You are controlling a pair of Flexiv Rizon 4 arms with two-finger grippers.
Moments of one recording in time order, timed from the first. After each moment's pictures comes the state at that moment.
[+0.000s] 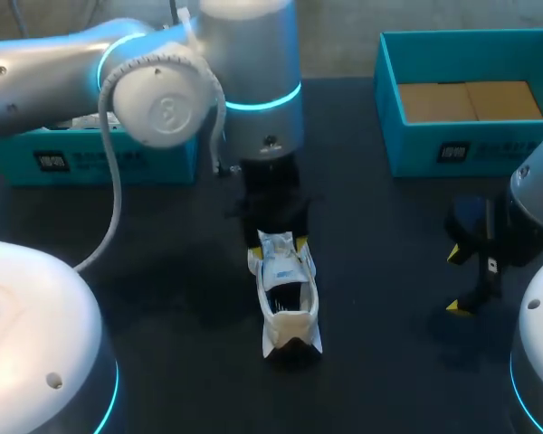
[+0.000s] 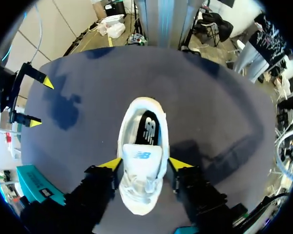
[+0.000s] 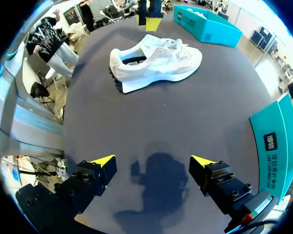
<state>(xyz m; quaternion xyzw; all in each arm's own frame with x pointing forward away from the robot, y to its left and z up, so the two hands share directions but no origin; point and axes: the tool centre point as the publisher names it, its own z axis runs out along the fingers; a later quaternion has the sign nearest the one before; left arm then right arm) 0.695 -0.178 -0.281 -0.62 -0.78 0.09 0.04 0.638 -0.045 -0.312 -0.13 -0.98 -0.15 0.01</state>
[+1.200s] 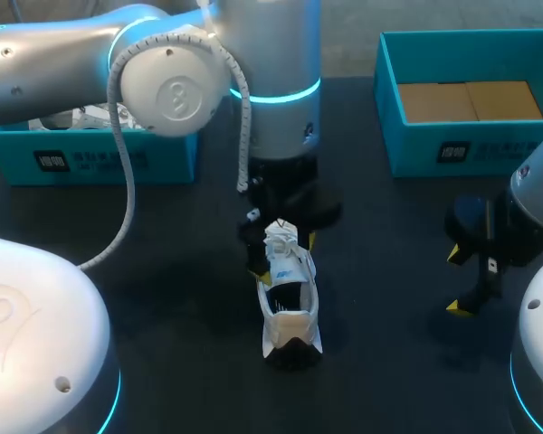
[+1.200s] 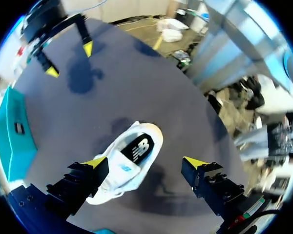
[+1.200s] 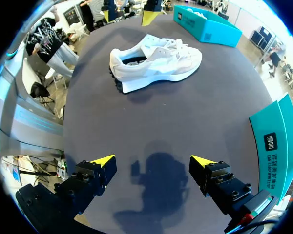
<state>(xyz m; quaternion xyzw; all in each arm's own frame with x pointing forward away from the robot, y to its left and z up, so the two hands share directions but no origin) 0.655 -0.182 -0.259 -0.33 -0.94 0.06 0.09 0.638 -0.045 -0.312 -0.13 -0.98 -0.15 0.01</state>
